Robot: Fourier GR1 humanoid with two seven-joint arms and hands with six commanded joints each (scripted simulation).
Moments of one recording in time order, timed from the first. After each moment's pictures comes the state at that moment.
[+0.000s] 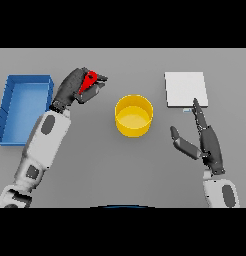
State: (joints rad) left arm -0.65 0.14 -0.13 -1.03 -0.38 -0.01 -0.04; right arm 0.07 -0.10 0.09 -1.69 0.21 -0.02 -0.12
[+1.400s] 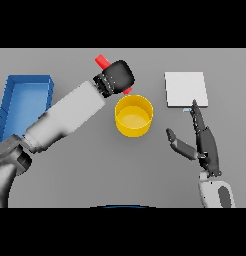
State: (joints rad) left arm -1.16 0.22 -0.83 -0.76 -1.16 -0.33 -0.14; right arm 0.08 -0.05 0.10 -1.69 0.20 -0.03 -0.10
